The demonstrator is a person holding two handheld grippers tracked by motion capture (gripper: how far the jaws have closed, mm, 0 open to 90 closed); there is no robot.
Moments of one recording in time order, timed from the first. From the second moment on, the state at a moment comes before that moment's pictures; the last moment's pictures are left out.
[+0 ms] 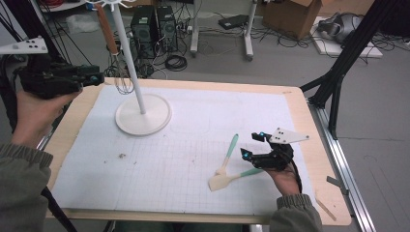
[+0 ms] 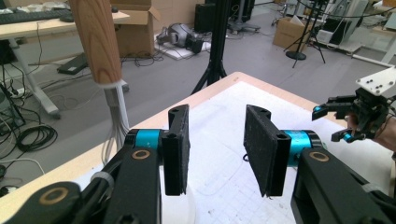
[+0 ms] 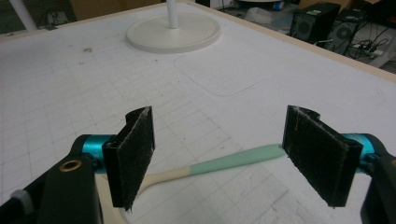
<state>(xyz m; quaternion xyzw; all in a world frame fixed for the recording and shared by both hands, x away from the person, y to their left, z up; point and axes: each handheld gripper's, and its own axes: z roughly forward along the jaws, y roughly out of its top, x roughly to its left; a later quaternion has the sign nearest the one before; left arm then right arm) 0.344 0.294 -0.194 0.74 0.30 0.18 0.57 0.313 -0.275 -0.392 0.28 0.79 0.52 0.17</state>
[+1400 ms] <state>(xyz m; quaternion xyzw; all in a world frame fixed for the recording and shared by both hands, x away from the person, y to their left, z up) 0.306 0.277 -0.294 0.76 0.29 0.16 0.55 0.315 -0.275 -0.428 0.24 0.88 0.40 0.10</state>
